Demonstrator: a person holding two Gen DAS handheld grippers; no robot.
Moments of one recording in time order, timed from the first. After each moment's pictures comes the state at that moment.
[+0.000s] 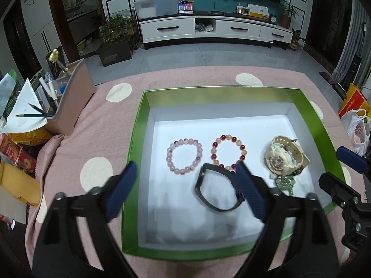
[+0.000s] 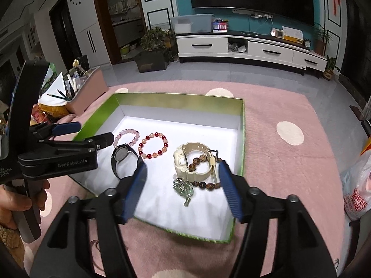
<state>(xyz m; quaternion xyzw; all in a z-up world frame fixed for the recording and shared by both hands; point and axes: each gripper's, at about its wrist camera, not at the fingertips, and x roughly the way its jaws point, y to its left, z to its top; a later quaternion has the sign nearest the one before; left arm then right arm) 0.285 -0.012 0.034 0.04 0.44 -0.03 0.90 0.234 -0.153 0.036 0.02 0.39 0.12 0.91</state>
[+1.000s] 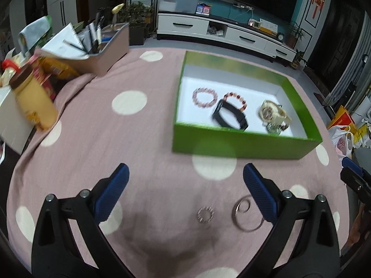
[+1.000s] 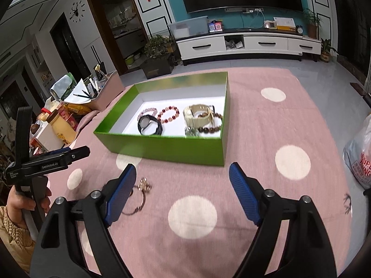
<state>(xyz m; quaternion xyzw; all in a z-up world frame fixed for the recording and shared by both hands) 0.142 0.058 0.028 -0.06 0.44 -0.03 0.90 0.116 -0.184 0.037 0.09 0.38 0.14 0.91</state>
